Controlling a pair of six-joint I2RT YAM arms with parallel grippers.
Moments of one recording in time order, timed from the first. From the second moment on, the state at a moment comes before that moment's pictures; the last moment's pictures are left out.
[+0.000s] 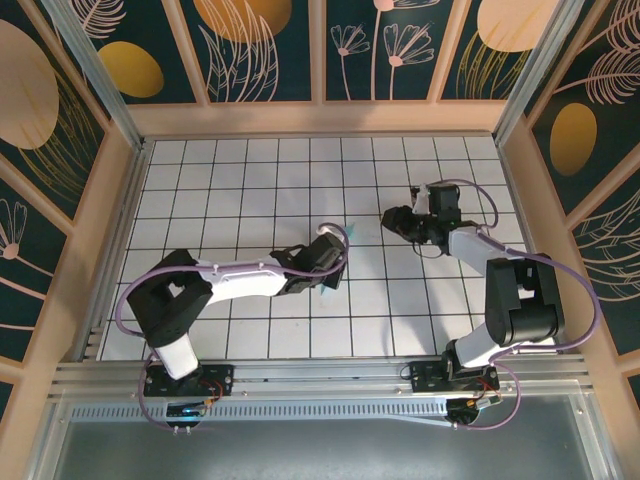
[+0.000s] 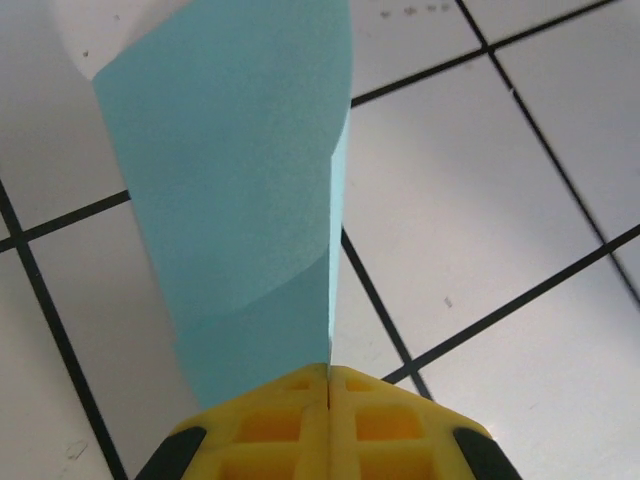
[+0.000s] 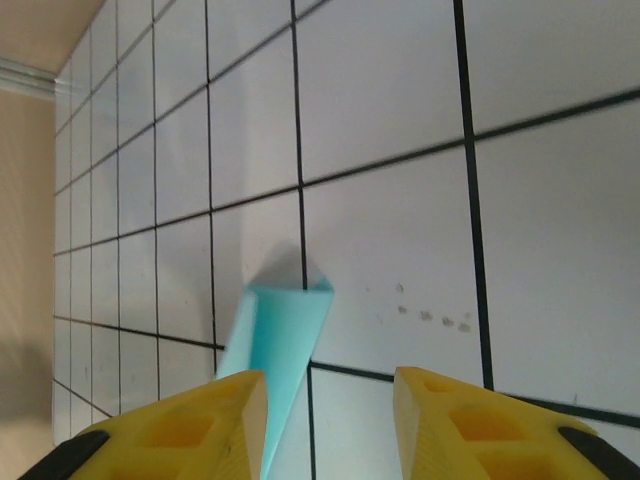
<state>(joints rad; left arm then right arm) -0.96 1.74 0.98 -0.12 -0.14 -0.54 0.15 1.53 0.79 -0.07 -0.56 0.57</state>
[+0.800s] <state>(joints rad) -0.77 1.79 0.84 0.29 0.36 -0.90 0.20 1.53 0.63 0.17 -0.68 0.63</state>
